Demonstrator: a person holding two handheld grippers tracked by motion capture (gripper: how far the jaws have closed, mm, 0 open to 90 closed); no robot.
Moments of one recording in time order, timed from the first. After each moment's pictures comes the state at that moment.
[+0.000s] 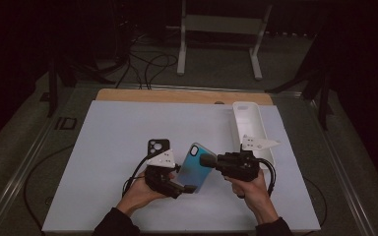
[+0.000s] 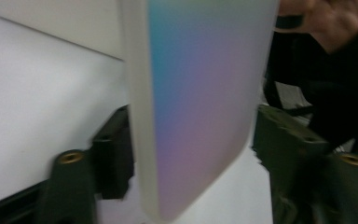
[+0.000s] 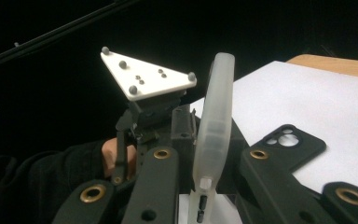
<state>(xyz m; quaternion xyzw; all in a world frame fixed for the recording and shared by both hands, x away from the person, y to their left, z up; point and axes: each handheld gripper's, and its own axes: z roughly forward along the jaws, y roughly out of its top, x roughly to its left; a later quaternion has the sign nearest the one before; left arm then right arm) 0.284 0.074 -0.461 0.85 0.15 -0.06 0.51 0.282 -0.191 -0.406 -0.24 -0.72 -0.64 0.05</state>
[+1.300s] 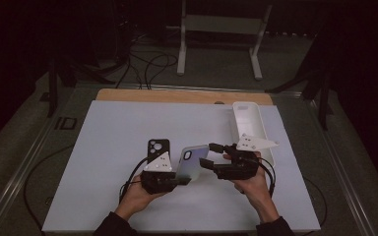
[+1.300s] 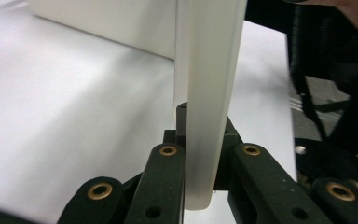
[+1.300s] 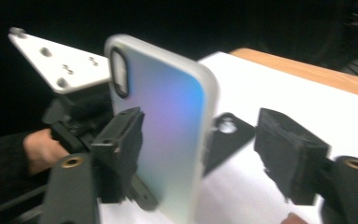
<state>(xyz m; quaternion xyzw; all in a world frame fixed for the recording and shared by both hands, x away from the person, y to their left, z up) 0.276 0.086 -0.464 0.85 0.18 0.02 0.49 0.283 -0.189 -0.404 -0.28 -0.76 -0.58 -0.07</state>
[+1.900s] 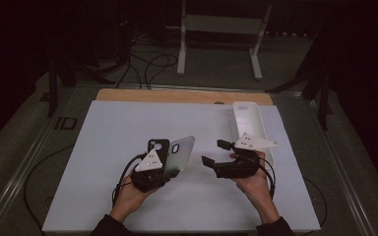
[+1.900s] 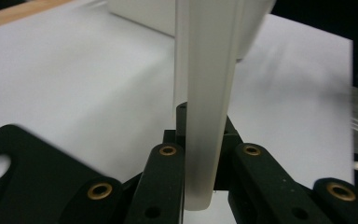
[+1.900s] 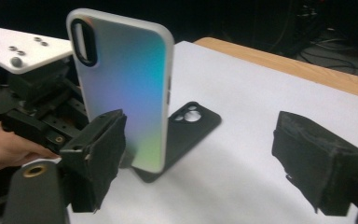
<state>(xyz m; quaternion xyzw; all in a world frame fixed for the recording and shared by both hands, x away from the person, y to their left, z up) 0.276 0.109 -0.467 0.83 0.26 0.09 0.48 0.285 -0.188 -0.404 -0.32 -0.77 -0.54 -0.12</state>
